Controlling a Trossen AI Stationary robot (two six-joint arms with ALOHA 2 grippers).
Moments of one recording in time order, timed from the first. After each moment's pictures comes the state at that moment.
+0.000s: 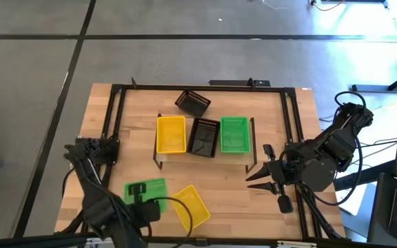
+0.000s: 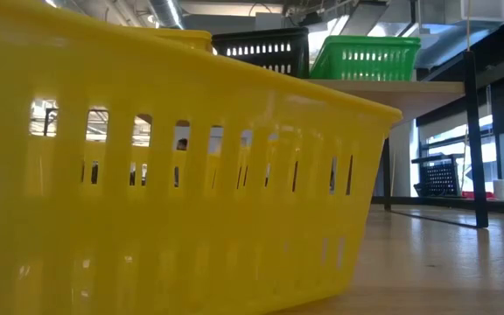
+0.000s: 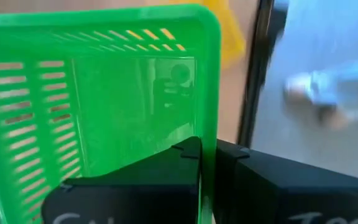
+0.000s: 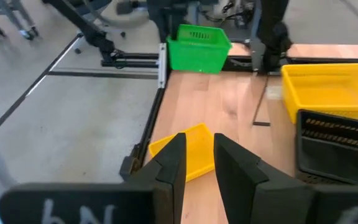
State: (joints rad) left arm -0.89 1.97 2.26 -1.57 -0.34 -1.00; right arm 0.77 1.32 1.57 -0.77 0.49 0.39
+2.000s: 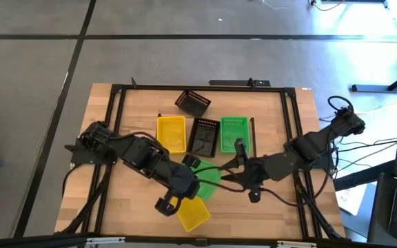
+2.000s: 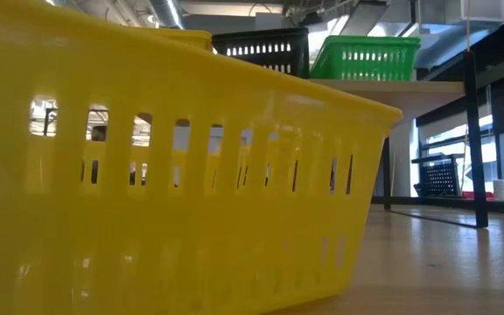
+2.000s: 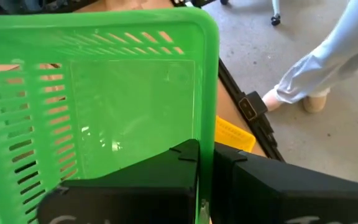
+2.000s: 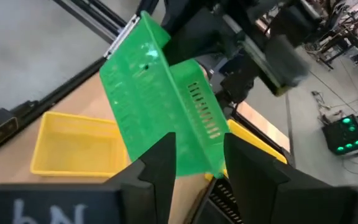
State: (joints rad) left arm -0.46 1.94 2.36 -1.24 -0.06 0.03; right arm 0.56 1.45 1.57 -0.59 0.41 -0.39
